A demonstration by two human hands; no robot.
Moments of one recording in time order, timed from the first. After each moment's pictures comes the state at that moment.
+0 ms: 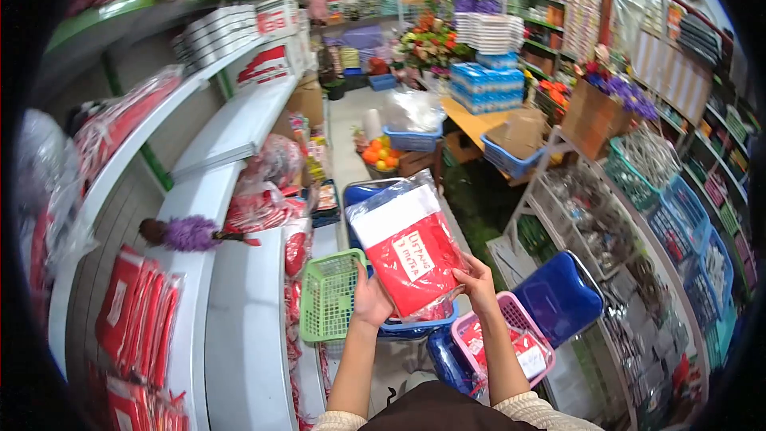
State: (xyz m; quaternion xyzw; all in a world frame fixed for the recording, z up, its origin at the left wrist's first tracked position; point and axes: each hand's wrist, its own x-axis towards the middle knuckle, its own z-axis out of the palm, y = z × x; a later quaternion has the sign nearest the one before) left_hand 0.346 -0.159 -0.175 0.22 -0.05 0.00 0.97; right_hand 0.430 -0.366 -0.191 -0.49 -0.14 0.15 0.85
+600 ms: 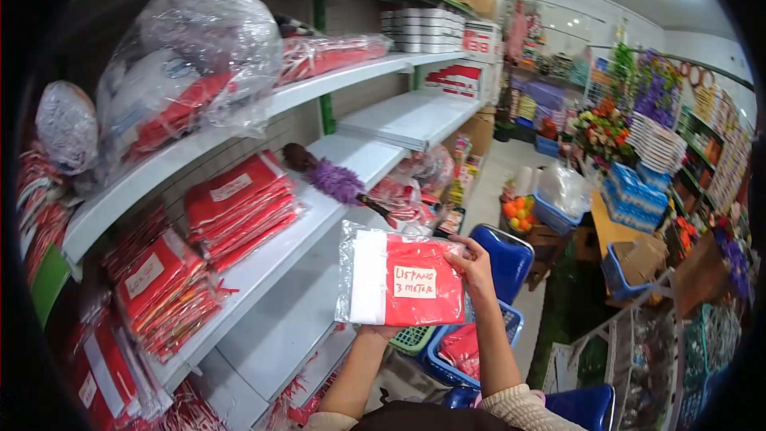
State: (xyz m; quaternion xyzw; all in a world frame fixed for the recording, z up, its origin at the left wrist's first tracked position) left_hand 0.234 -0.095 -0.140 0.32 -0.07 0.37 0.87; right_hand 0.431 -0.140 -0.096 -0.43 -0.36 0.35 0.75
